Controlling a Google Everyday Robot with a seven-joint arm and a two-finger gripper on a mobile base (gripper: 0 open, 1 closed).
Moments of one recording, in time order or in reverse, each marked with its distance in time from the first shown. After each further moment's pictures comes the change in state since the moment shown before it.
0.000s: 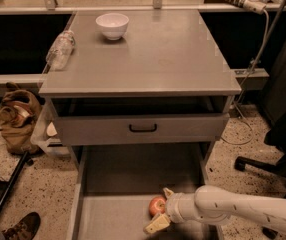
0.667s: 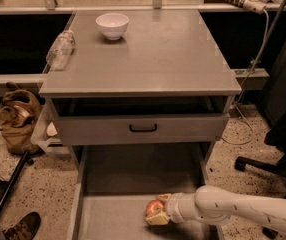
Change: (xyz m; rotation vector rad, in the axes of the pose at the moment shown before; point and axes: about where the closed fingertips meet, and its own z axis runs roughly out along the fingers) arm 0.000 0.000 0.000 0.000 0.000 0.000
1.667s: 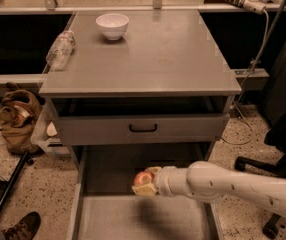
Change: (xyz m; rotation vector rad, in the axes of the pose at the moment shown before) arm -0.129 -0.005 -0.044 0.067 -0.122 0.020
